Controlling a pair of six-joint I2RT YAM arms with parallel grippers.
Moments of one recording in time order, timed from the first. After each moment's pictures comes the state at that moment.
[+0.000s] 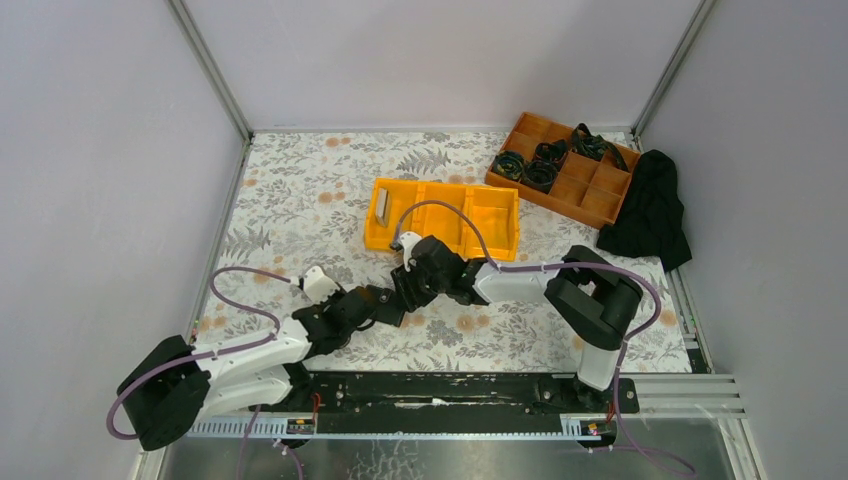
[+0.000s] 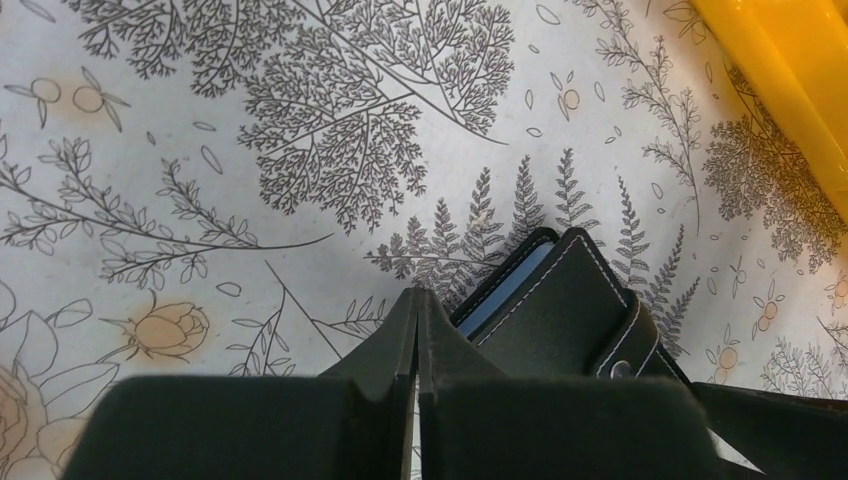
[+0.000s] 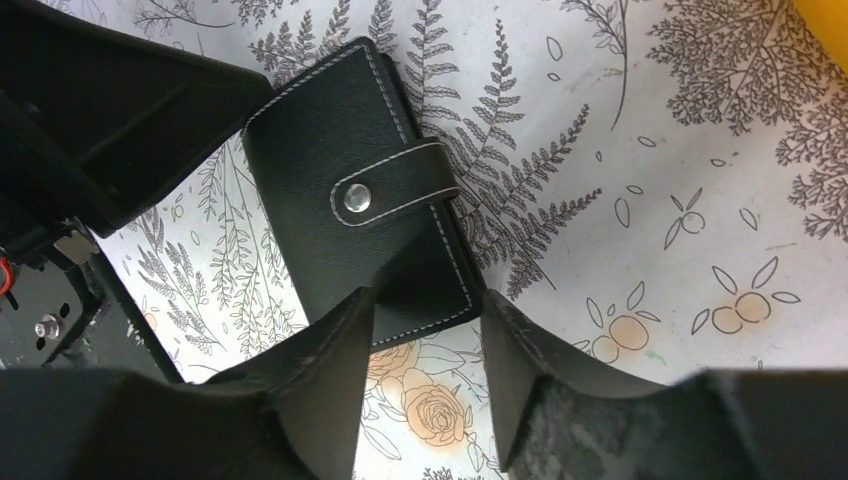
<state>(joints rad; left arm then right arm) -0.86 1.01 0.30 -0.38 -0.69 -1.40 0.98 1.82 0.98 0.08 -0.19 0.34</state>
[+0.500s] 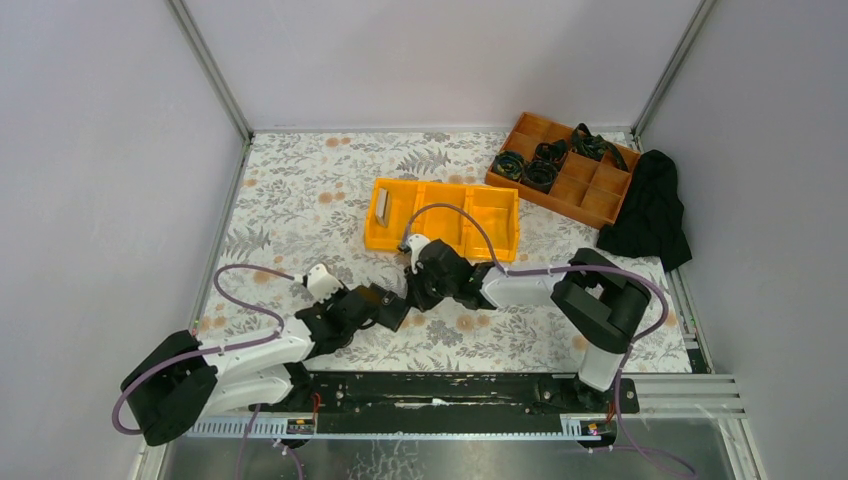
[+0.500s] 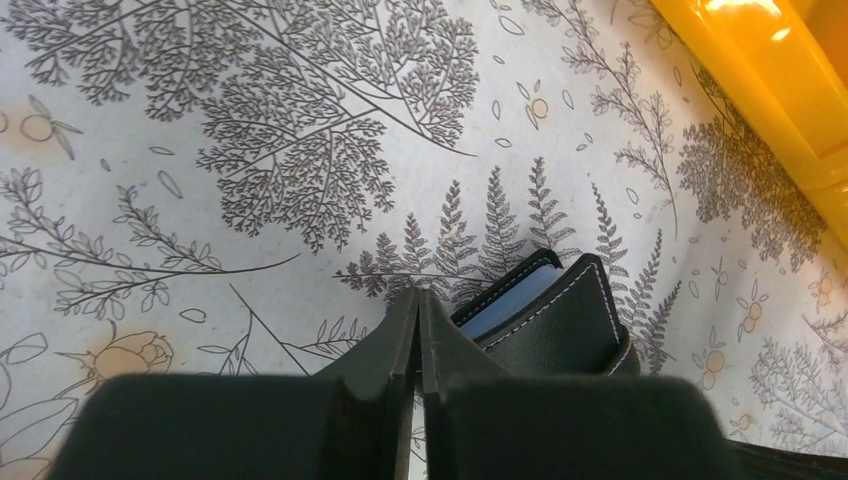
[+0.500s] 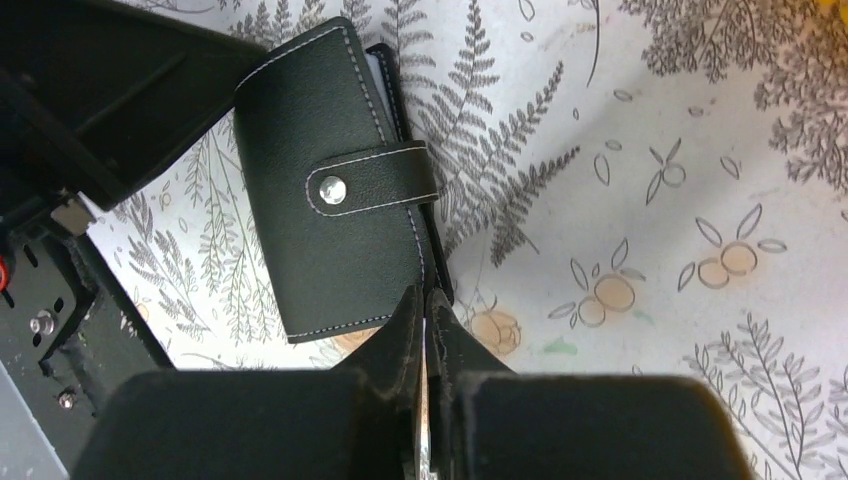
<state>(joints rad) -0.86 1.05 0.28 -0.27 -0.70 -1.34 0.97 1.79 0.92 0.13 -0.17 0.36</state>
